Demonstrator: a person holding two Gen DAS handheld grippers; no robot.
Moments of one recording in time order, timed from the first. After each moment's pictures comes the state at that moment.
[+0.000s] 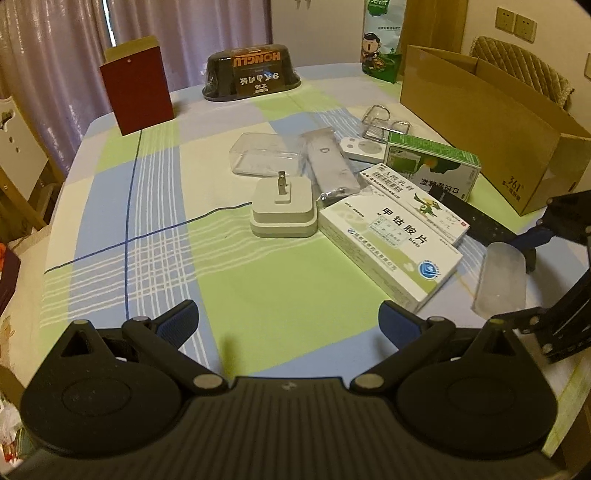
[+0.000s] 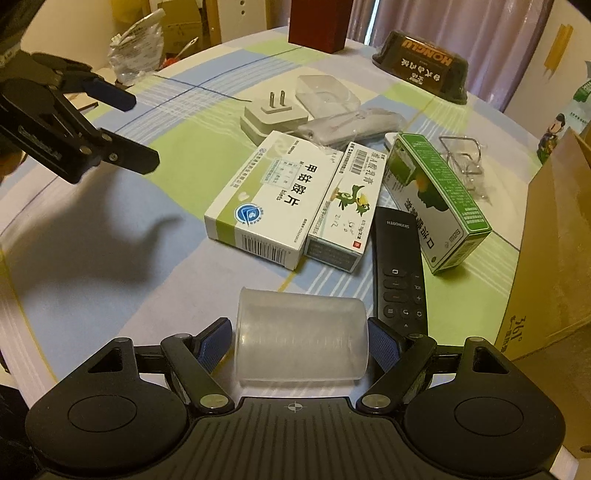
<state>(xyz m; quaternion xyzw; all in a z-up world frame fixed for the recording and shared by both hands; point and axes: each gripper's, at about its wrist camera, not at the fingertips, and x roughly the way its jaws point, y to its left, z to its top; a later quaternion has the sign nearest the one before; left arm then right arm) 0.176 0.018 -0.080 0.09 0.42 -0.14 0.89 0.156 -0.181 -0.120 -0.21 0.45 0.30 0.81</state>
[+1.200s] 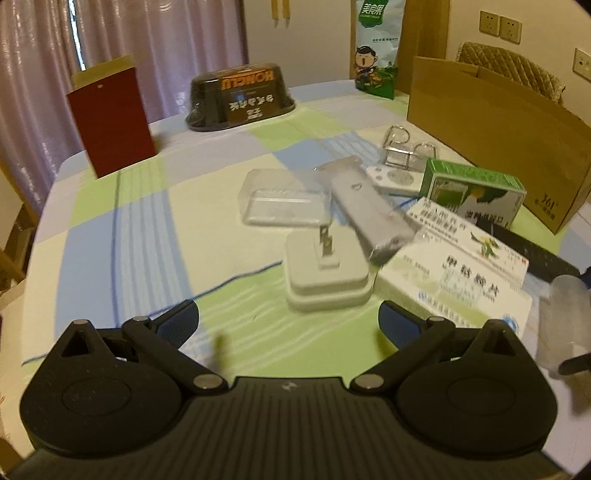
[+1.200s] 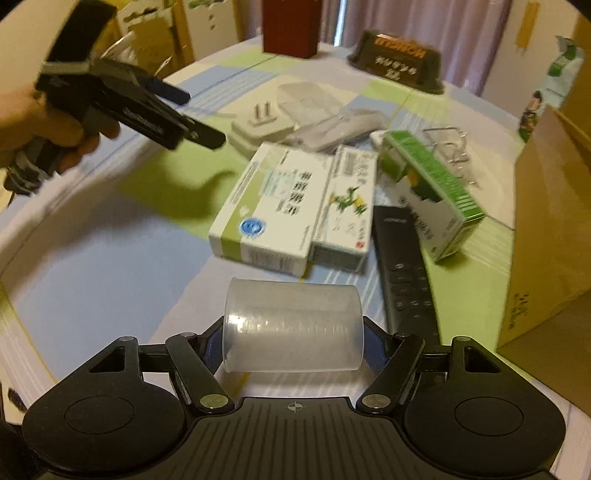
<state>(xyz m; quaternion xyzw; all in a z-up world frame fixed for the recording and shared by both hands) 0.262 0.032 -0.105 0.11 0.38 -0.19 0.90 0.150 -0.178 -0.112 -0.16 0.45 0.26 0.84</state>
